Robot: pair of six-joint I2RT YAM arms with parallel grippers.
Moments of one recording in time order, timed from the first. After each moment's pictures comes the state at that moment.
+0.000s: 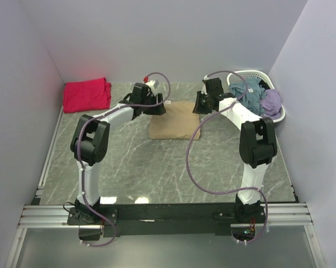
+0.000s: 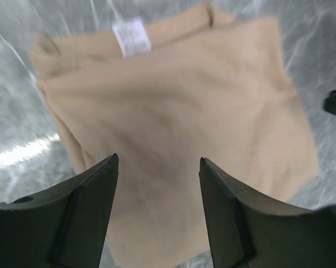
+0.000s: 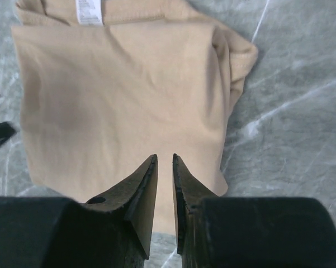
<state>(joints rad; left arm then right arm) -0.41 2.04 1.52 -0.07 0.22 -0.31 0.25 1.95 1.54 -0.42 -0.15 0.35</state>
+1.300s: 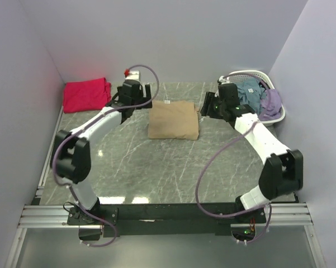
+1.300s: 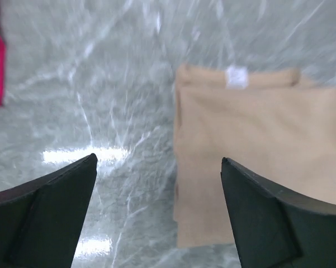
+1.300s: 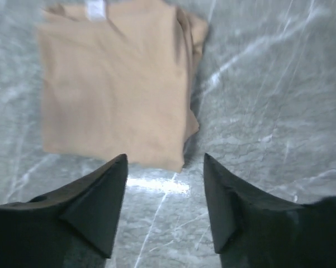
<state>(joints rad) -0.43 1.80 1.39 -0.17 -0.25 -0.32 0.26 1.55 1.24 -0.42 -0.01 0.37</state>
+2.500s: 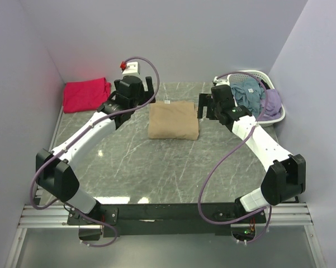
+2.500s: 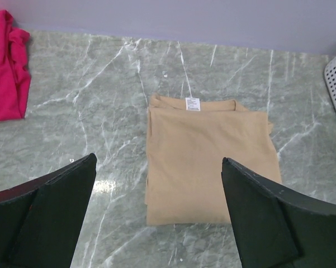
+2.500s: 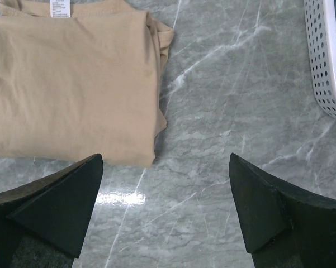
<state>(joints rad) -0.55 1.53 1.42 -0.28 -0.39 -0.38 0.36 1.46 1.26 -0.50 0.23 0.28</state>
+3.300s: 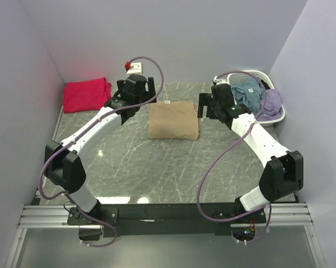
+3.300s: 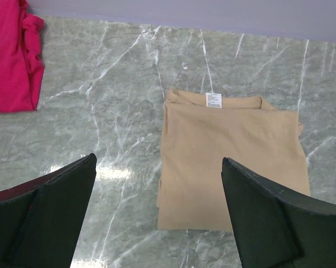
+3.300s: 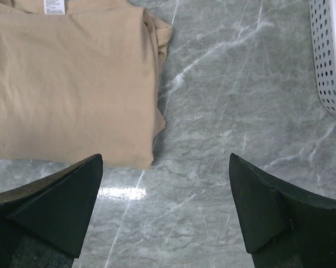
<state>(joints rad) -0.54 1.64 1.50 -0.33 -0.45 -0.38 0.34 1.50 1.28 -0.50 0.21 0.28</state>
